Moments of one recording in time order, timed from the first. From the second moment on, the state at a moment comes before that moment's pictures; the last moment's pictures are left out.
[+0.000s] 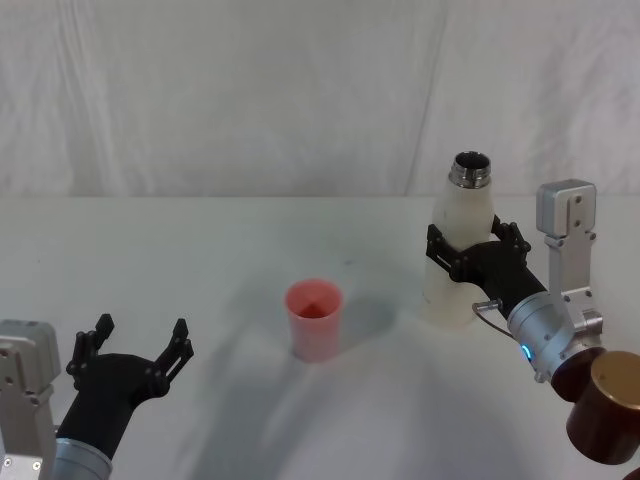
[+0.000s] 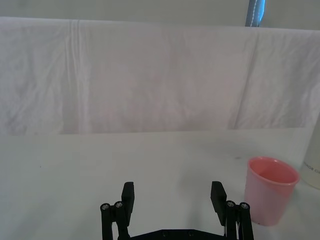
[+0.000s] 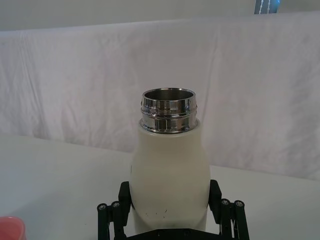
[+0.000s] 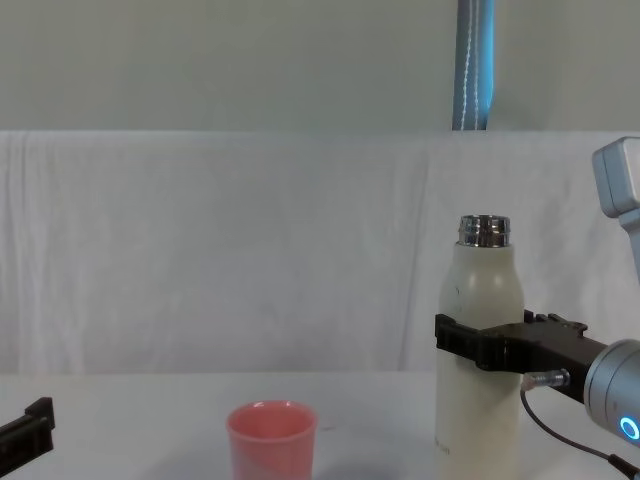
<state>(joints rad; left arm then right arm) 0.27 0.24 0.04 -1.85 -0.25 -0.02 -0.02 0.32 0.05 -0.23 -1.31 0.13 0.01 0.16</state>
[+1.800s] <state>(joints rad) 0.27 0.24 0.04 -1.85 -0.25 -0.02 -0.02 0.34 0.23 -0.42 -1.43 -0.28 -0.13 0.20</state>
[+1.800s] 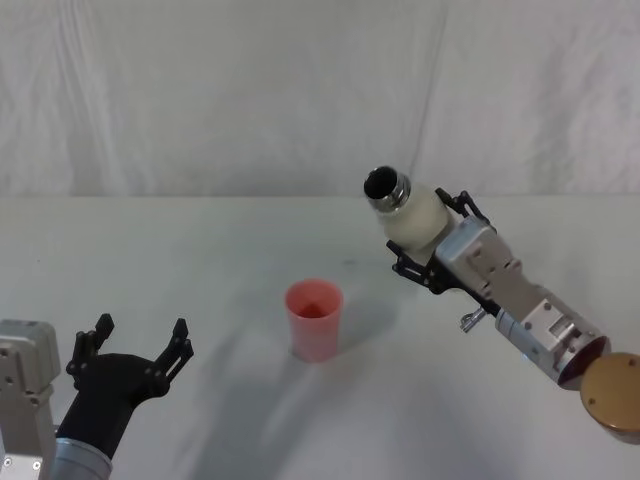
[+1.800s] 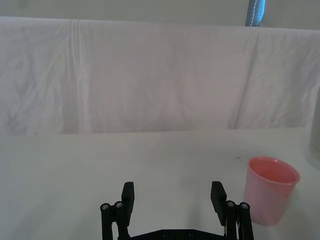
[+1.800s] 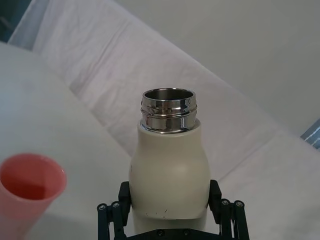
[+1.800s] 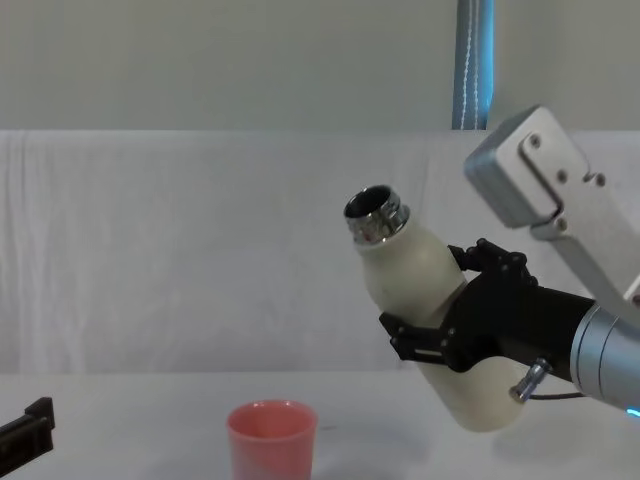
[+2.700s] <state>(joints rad) 0.27 0.24 0.04 -1.85 -0.25 -0.02 -0.02 0.43 0.26 -0.54 -1.31 -0.54 -0.24 0.13</state>
